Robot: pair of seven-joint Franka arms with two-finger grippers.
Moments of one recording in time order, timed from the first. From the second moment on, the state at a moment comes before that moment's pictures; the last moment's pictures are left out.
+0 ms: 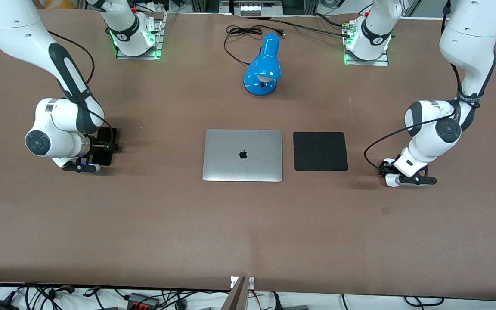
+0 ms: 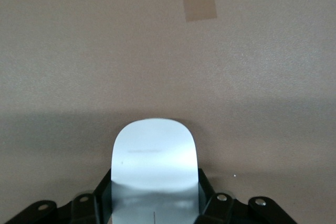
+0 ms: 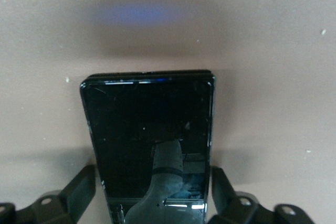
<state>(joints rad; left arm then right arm) 0.13 0.52 -0.07 -2.14 0.07 2.76 0.03 -0.08 0.52 -0.01 -2.06 -0.05 2.26 0.02</state>
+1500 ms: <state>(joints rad) 0.11 0.39 -0.19 -1.80 0.07 2.07 -0.06 0.16 0.48 0.02 -1.83 0.08 2.03 0.12</state>
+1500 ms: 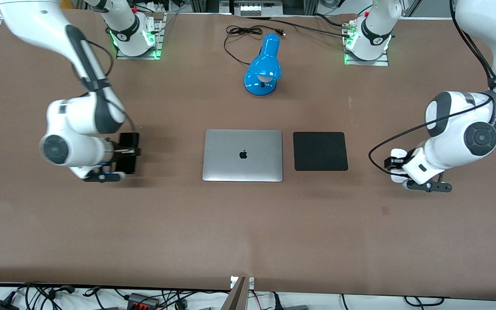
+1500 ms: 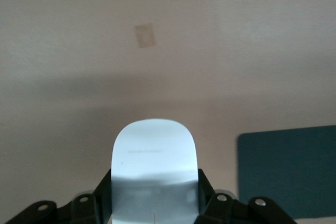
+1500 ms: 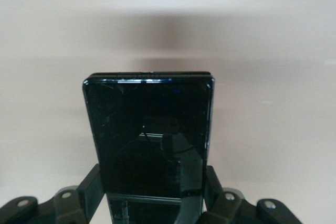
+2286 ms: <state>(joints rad) 0.08 0.38 -0.40 -1.85 0.07 2.05 -0.34 0.35 0.61 0.03 -1.83 0.16 2.21 0.29</state>
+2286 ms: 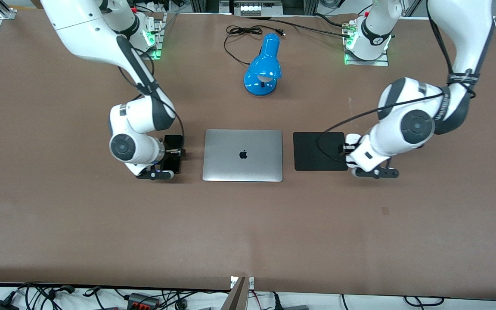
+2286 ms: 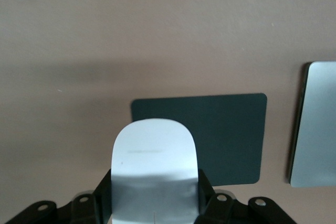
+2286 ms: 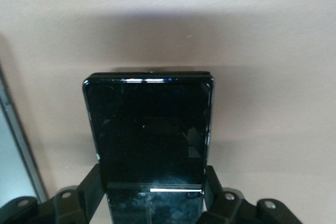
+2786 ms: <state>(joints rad) -0.03 0.39 -0.41 -2.10 0.27 2.39 -0.62 0.40 0.63 0.03 -1.83 0.16 2.23 0.30</state>
